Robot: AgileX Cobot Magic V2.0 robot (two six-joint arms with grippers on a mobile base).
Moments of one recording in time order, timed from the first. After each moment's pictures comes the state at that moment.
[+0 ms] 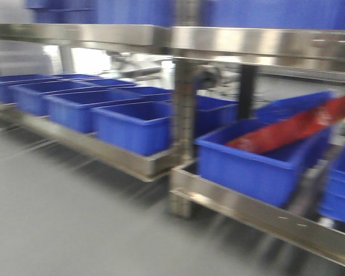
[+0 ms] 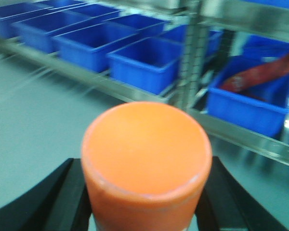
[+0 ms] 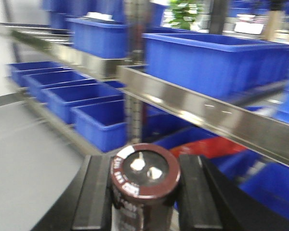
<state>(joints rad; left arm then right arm) -0.23 0.53 -0.95 0.10 0.86 -0.05 0.18 0.36 -0.82 0.12 0.64 -0.05</state>
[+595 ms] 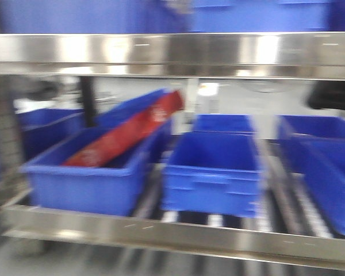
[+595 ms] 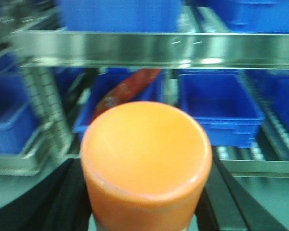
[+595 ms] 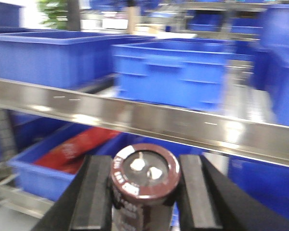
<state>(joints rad) -0.23 0.53 -0.95 0.10 0.86 -0.05 0.18 0.36 -0.82 0.12 0.64 -0.05</state>
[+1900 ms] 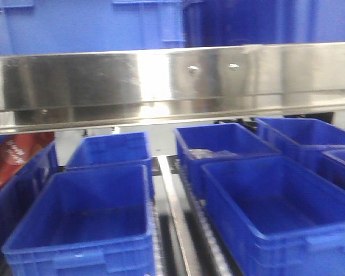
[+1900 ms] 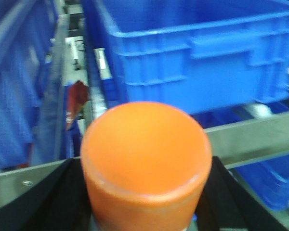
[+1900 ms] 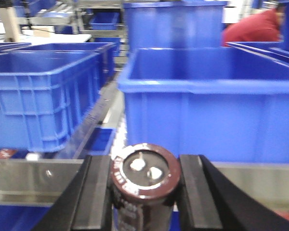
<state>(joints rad) -0.23 0.53 -0.95 0.10 0.86 -0.05 0.18 0.36 -0.82 0.12 0.64 -0.05</state>
